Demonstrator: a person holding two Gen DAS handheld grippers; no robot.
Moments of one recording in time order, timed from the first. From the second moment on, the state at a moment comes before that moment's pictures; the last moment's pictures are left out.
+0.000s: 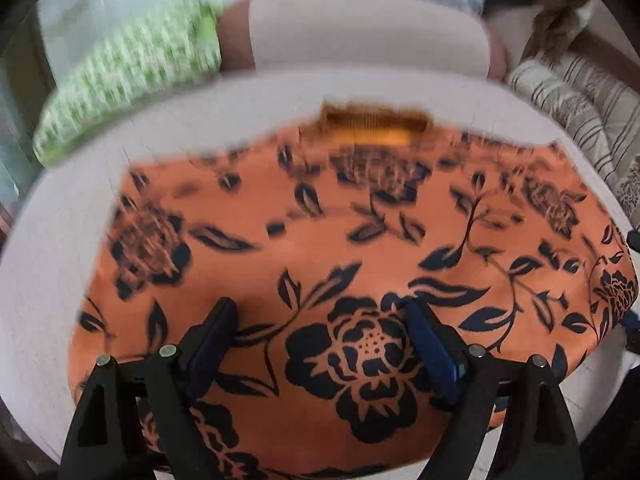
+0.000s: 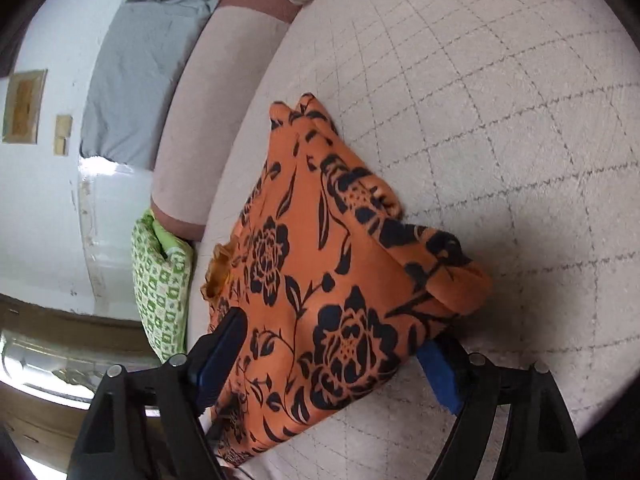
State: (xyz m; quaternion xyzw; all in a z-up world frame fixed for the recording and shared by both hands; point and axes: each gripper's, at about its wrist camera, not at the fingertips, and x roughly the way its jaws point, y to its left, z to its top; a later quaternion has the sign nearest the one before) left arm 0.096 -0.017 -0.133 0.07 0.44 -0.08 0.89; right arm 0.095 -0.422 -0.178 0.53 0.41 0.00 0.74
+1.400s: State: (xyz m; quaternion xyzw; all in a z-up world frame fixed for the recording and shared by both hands) left arm 0.044 0.235 -0.106 -0.24 0.37 0.11 0.89; right arm 0.180 -0.061 -0.130 0.04 0.53 0.23 0.82
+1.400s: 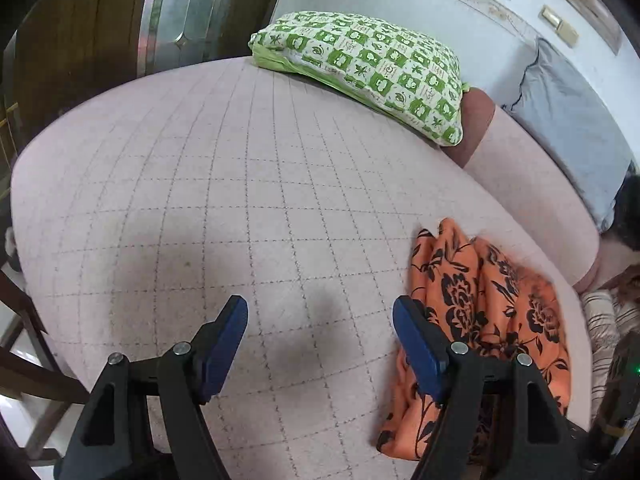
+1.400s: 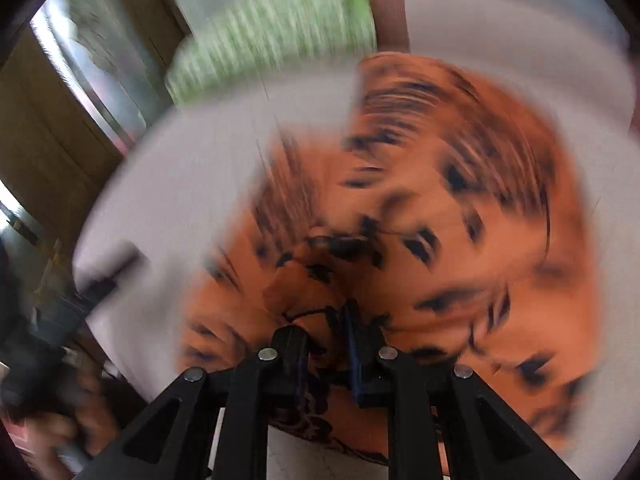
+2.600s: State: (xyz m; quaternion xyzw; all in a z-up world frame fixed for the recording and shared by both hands) left arm 0.113 0.151 -0.136 -0.32 0.47 -0.14 0.81; right arm 0.134 -0.156 -0.065 0.12 0.41 0.18 0.89
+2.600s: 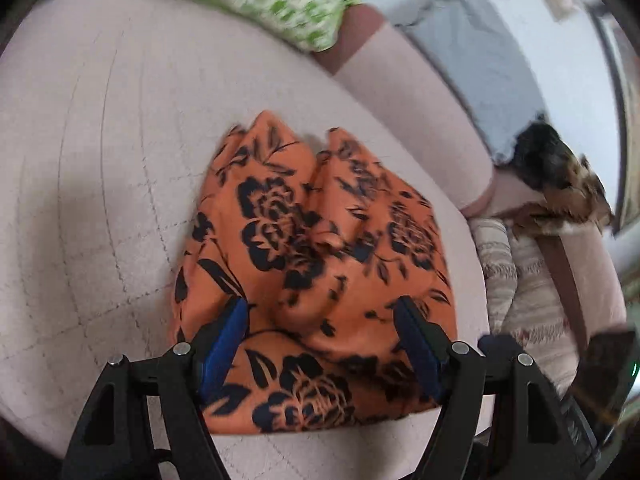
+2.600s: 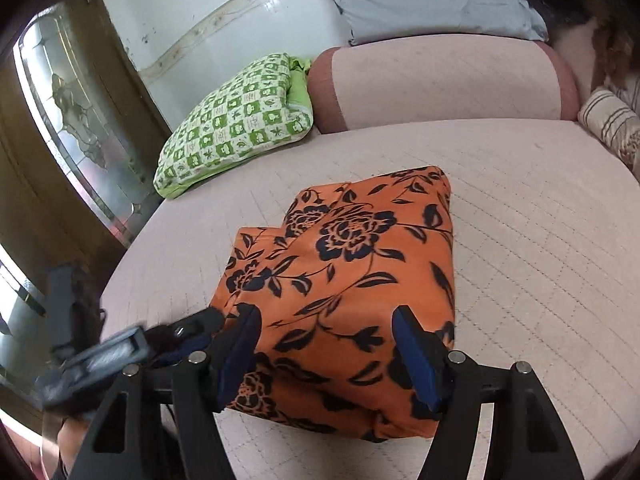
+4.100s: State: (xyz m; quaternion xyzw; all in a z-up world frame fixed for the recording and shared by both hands) left arm 0.062 0.126 -0.130 -0.21 0.43 -0.10 0.87; right arm 0.224 -0.072 -0.066 0.00 0.53 0.19 0.83
